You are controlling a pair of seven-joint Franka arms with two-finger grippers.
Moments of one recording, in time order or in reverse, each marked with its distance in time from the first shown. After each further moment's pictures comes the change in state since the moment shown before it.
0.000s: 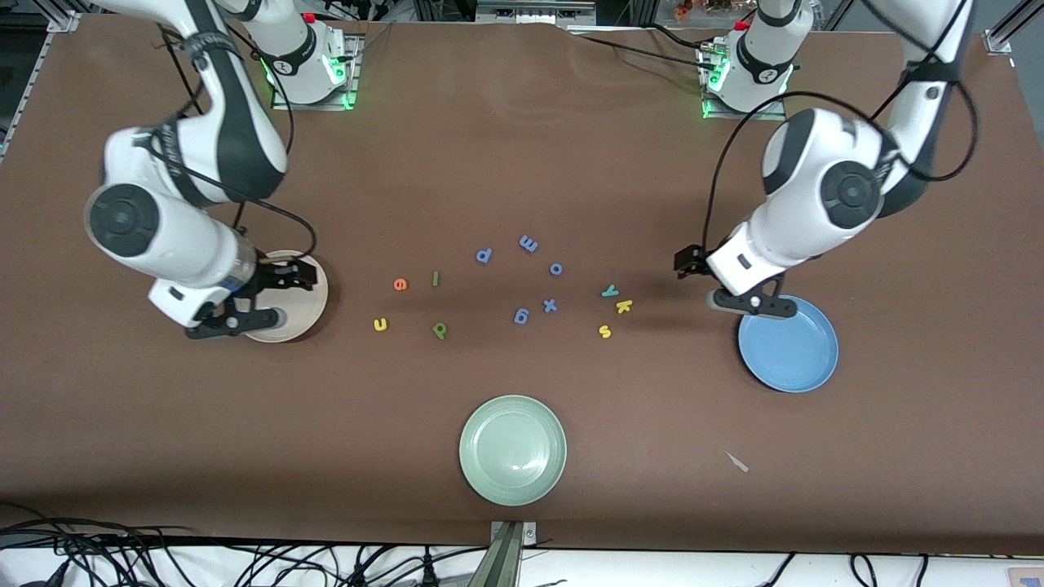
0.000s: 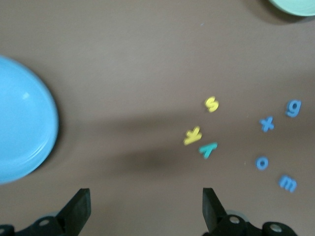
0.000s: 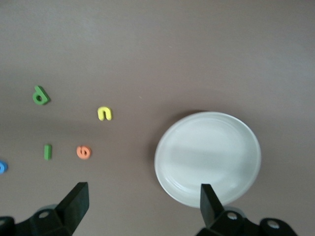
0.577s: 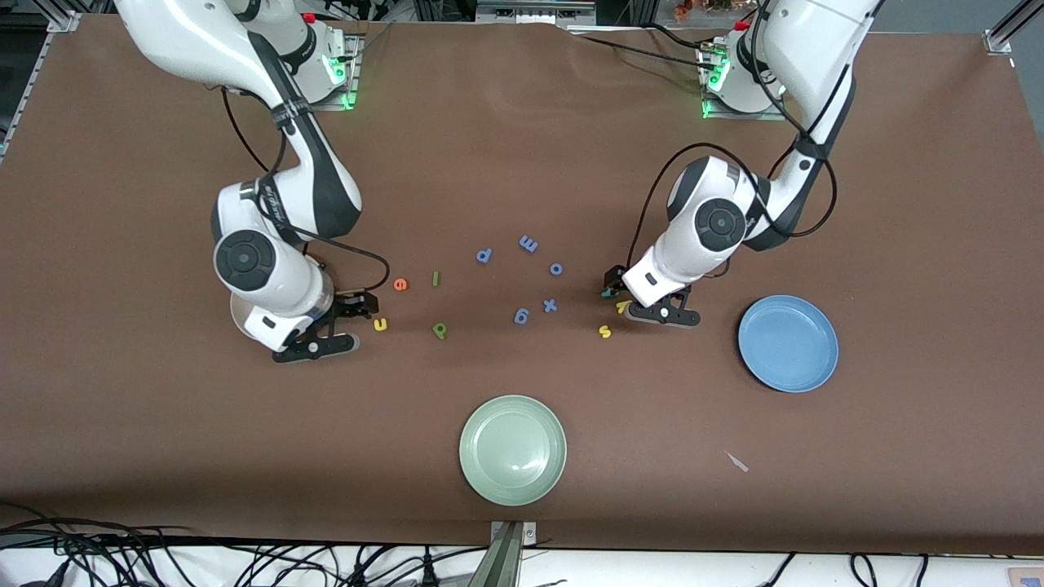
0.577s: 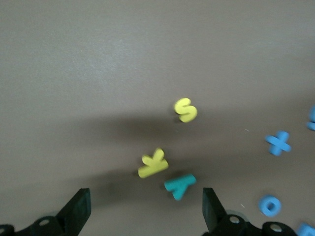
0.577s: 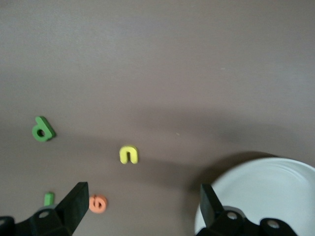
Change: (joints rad) left arm -0.150 0.228 0.032 -0.028 0.000 0.279 -0.114; right arm 0.068 0.172 0.011 -0.017 0.021 0.247 0.052
